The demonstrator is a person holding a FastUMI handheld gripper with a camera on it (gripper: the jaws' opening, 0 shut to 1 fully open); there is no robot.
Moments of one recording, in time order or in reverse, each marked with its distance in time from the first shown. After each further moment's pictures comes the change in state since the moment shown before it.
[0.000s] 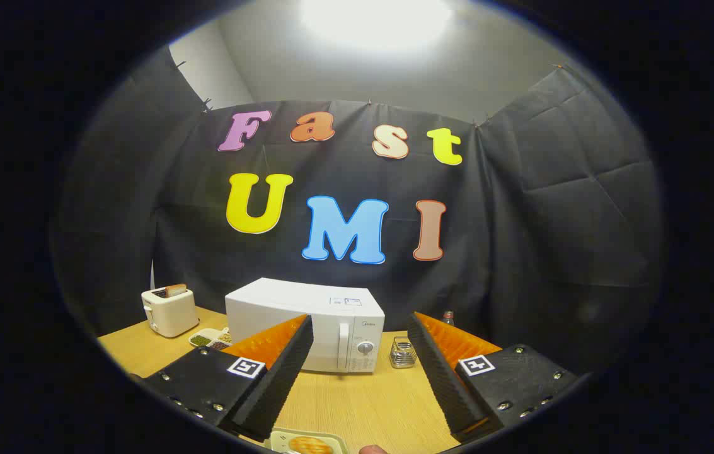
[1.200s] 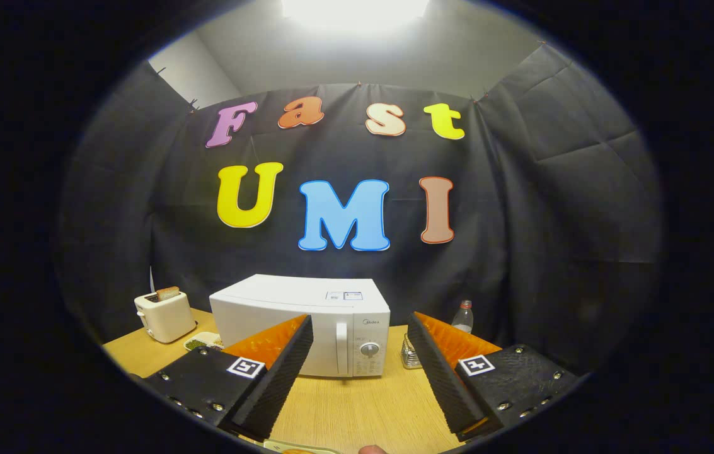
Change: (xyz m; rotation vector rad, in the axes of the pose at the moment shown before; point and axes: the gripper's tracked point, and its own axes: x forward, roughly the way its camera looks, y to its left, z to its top) arm 0.094 -0.017 -0.042 0.079 0.057 0.057
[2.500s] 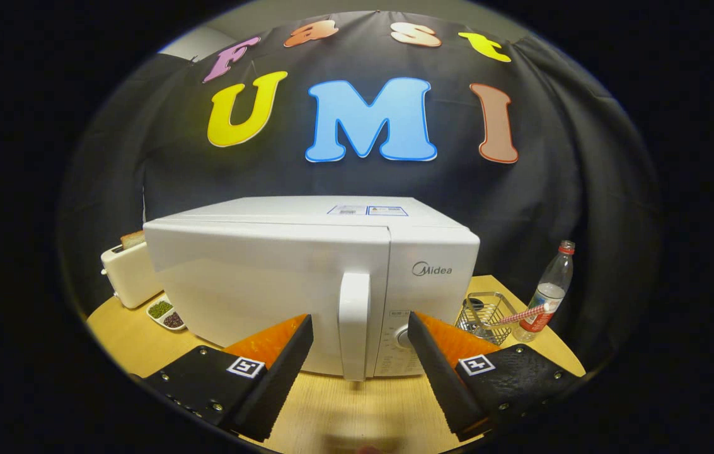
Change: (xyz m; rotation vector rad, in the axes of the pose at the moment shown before) arm 0.203 0.030 -0.163 -0.021 0.291 0.134
